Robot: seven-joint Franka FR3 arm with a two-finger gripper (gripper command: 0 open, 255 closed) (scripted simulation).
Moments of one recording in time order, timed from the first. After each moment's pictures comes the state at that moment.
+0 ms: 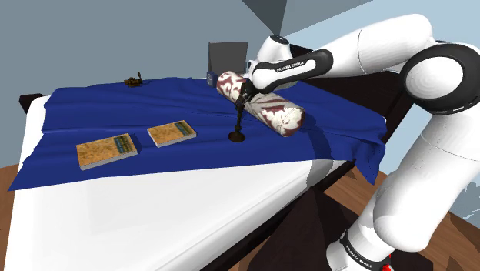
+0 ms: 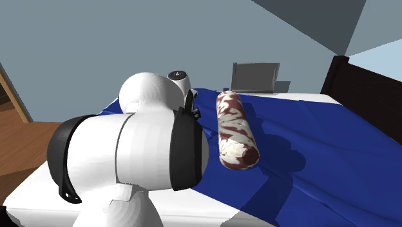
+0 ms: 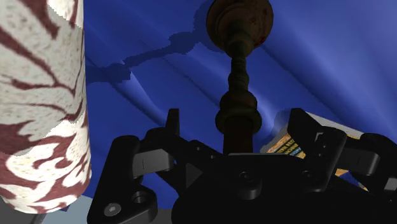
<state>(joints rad) 0.01 0.05 -0.17 -2.04 -0.02 2.52 -0.32</state>
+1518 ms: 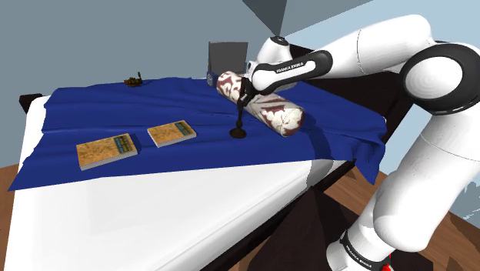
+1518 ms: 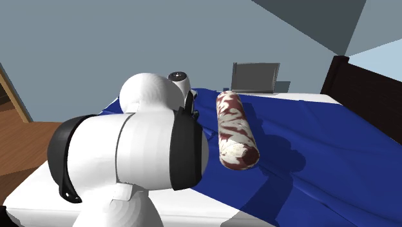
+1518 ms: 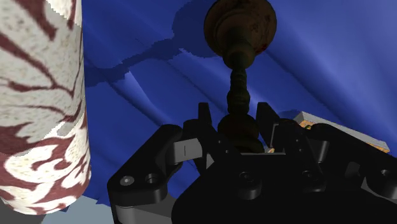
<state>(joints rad) 0.01 0.05 -0.17 -2.05 -0.02 2.53 -0.32</state>
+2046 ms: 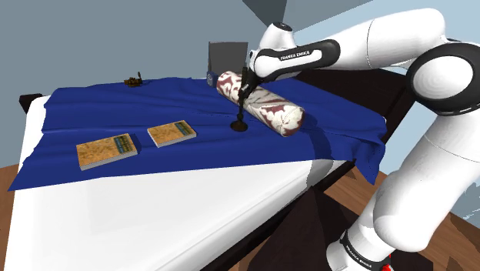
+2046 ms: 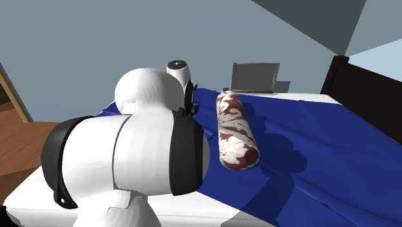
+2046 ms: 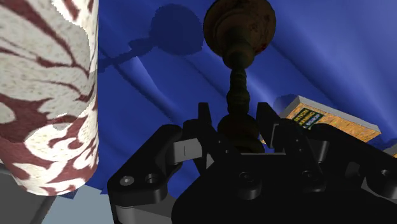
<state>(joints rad) 0.01 0.02 -0.17 -1.98 -0.03 2.42 -0.32</state>
